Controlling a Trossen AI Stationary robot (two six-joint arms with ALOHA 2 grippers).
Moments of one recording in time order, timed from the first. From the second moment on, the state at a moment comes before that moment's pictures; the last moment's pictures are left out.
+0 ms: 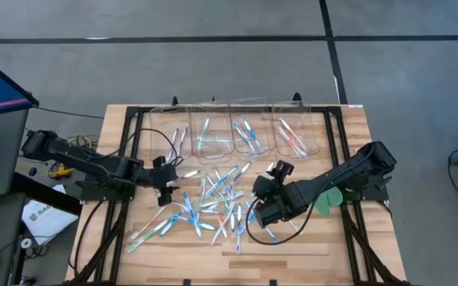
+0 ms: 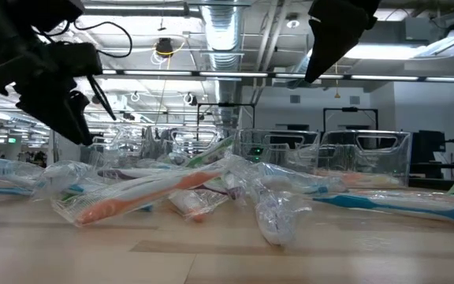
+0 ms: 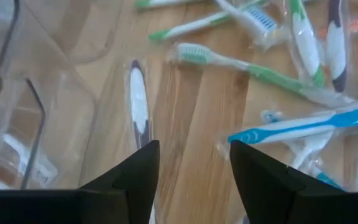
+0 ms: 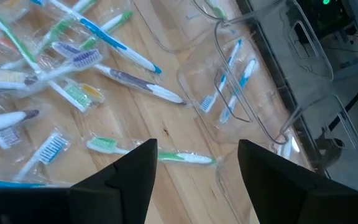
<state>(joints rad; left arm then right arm) -0.21 0.93 0.42 -0.46 -0.31 -0.35 0.44 1.76 1.44 -1.19 0.81 0.75</state>
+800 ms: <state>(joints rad) -0.21 0.92 0.37 -0.50 -0.40 -0.32 0.44 1.77 1.44 -1.19 0.81 0.75</state>
